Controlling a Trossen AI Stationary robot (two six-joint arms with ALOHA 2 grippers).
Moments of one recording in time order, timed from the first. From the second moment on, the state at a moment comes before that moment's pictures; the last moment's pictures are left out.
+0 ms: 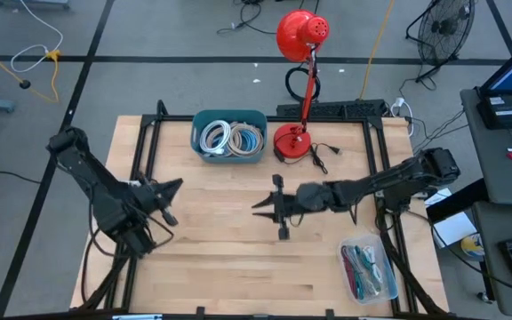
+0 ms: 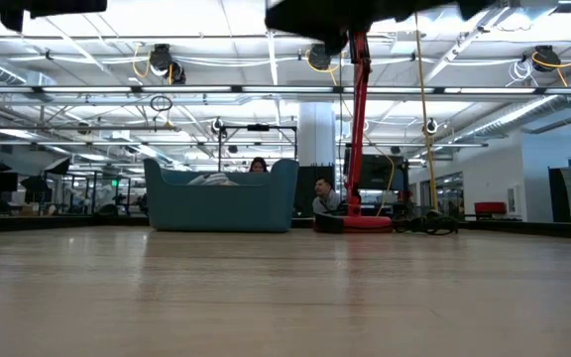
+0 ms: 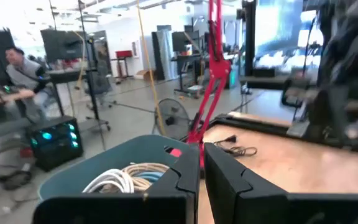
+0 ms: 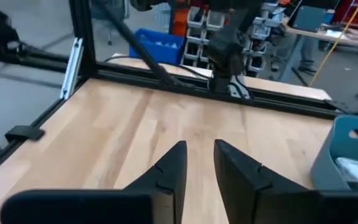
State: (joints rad) left arm -0.88 1.16 0.83 -1.42 -1.56 -1.69; right arm 0.21 1.54 0.95 0.35 0.12 -0.10
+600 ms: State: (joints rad) left arm -0.74 0.69 0.63 -1.54 -1.57 -1.71; right arm -0.29 1.54 0.76 0.63 -0.35 -0.07
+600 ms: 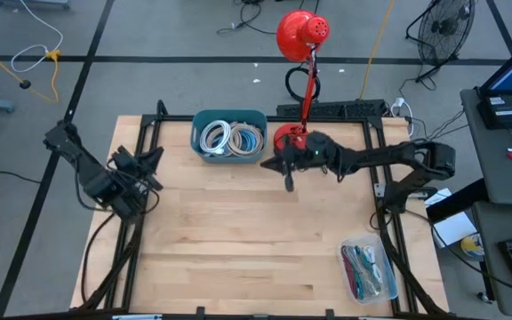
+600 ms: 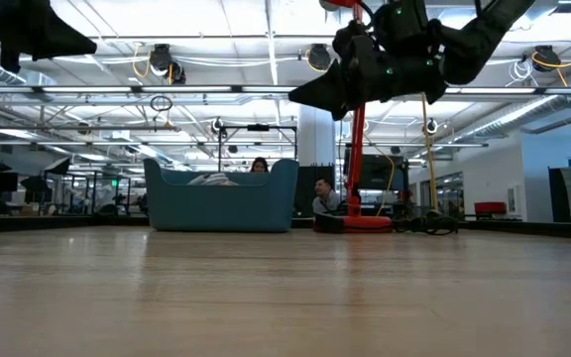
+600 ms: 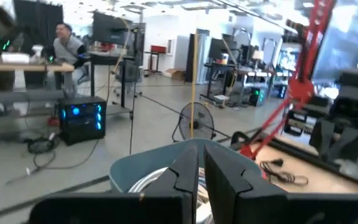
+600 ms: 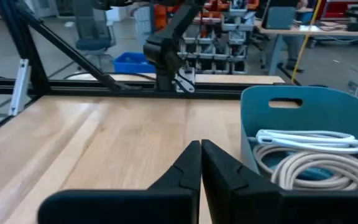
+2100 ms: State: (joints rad) left arm -0.73 0.60 0.63 -1.31 -1.56 -1.53; right arm 0.05 1.00 0.53 0.31 0.10 -0.12
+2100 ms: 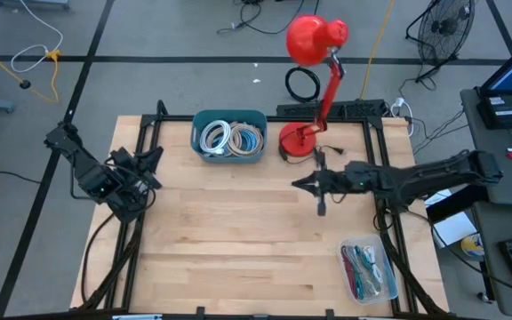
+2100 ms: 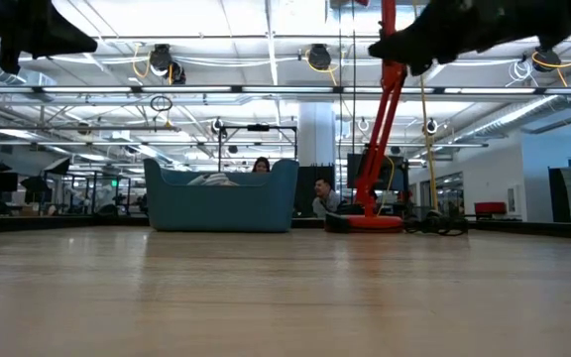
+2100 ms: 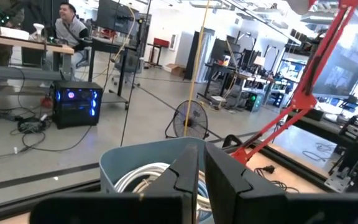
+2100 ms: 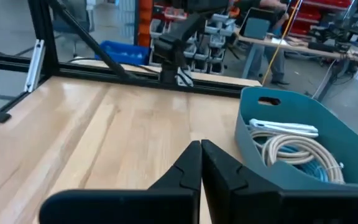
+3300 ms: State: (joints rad) left arm -0.73 0.60 0.63 -1.14 -1.53 -1.32; right arm 0.08 0.61 0.12 0.29 0.07 0.03
